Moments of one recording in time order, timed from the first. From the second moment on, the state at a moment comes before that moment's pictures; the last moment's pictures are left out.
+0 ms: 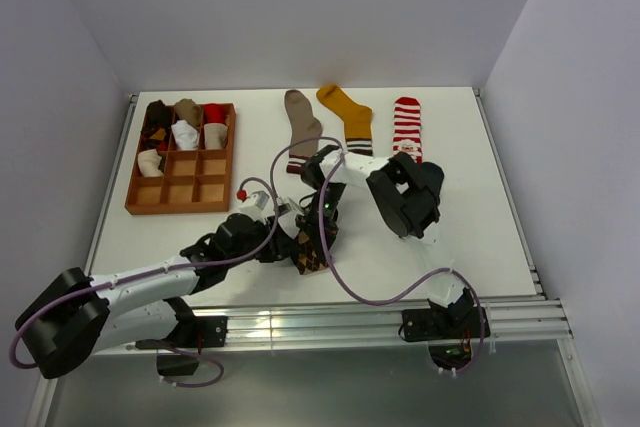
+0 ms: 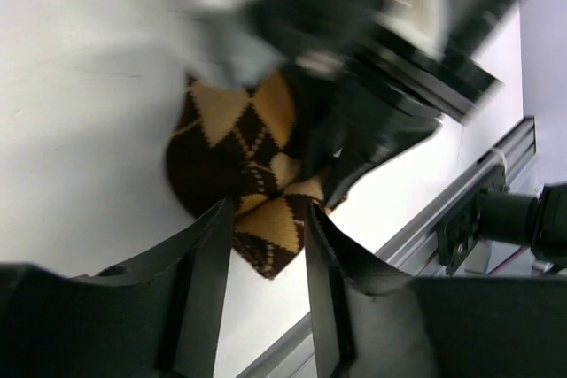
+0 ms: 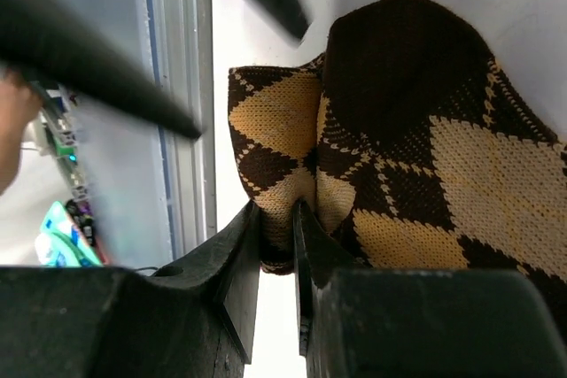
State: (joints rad) left arm -0.80 1.08 0.32 0.23 0.06 -0.87; right arm 0.70 2.25 1.61 -1.33 -0.88 -0.95
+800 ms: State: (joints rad) left arm -0.93 1.33 0.33 0.44 0.09 -0.74; right arm 0.70 2.32 1.69 -1.38 -0.86 -0.83
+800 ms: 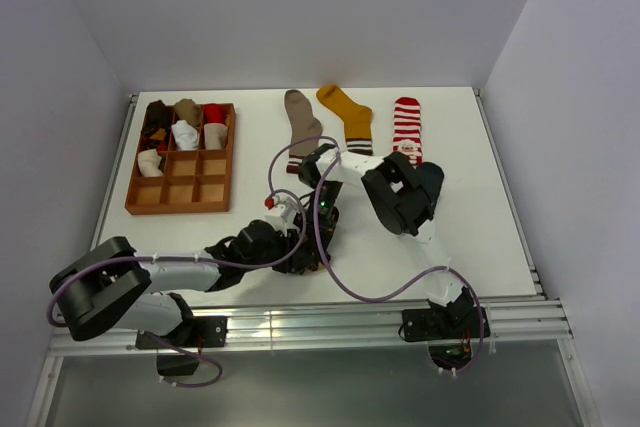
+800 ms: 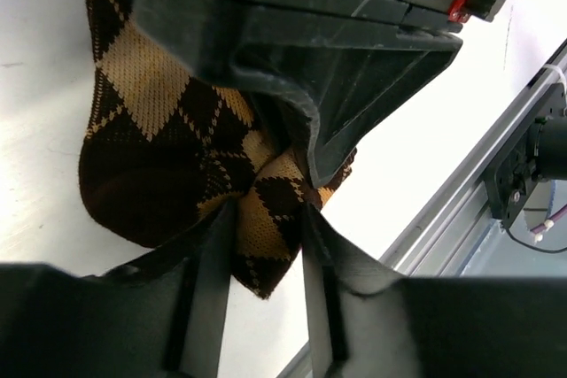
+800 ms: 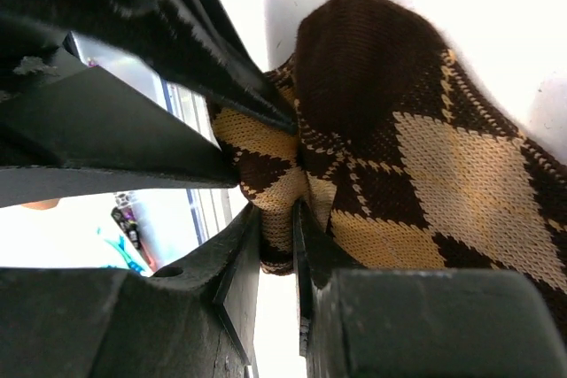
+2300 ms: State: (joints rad) left arm -0.78 1.73 0.76 0.05 0.51 -1.04; right arm 0.37 1.43 0.98 -0.67 -0.68 -0.66
